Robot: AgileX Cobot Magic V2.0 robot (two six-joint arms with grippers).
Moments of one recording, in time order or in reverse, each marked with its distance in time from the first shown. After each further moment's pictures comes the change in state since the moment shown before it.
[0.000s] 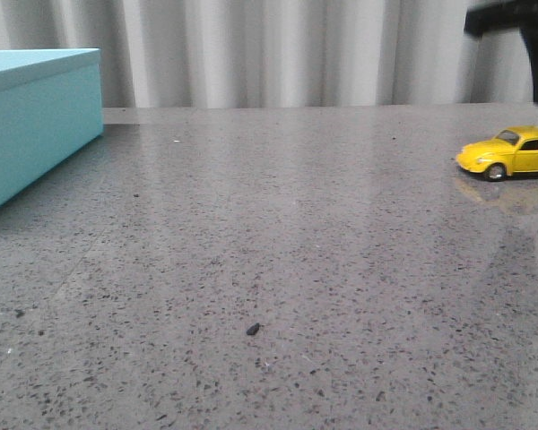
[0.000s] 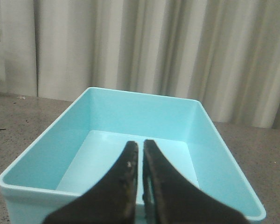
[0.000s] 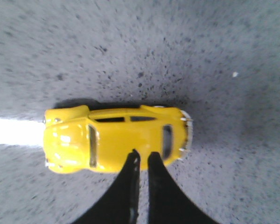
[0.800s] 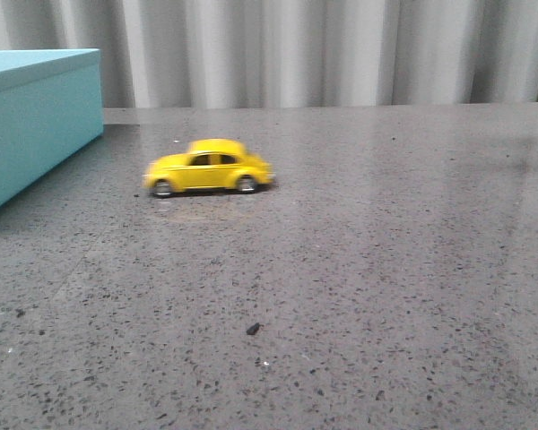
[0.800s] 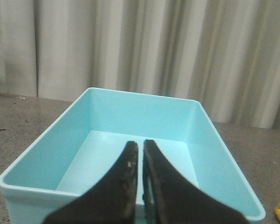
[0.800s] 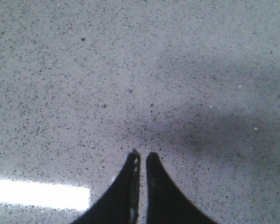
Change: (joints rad) left arm 0.000 0.000 -0.002 0.000 0.000 0.000; right arm 0.019 -0.214 -0.004 0.033 -0.053 0.002
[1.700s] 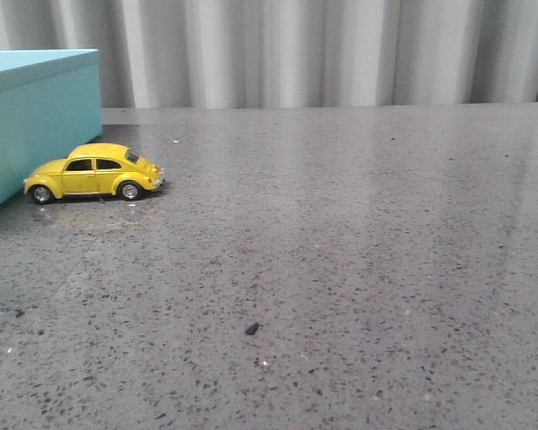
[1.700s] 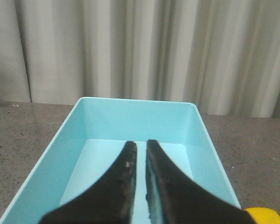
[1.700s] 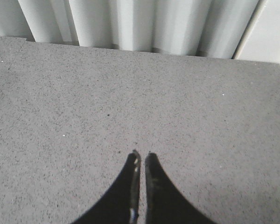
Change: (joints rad) left arm 0.000 0.255 -0.281 -0.019 0.136 0.097; right arm 0.002 -0.469 0.126 0.012 -0.127 0.001
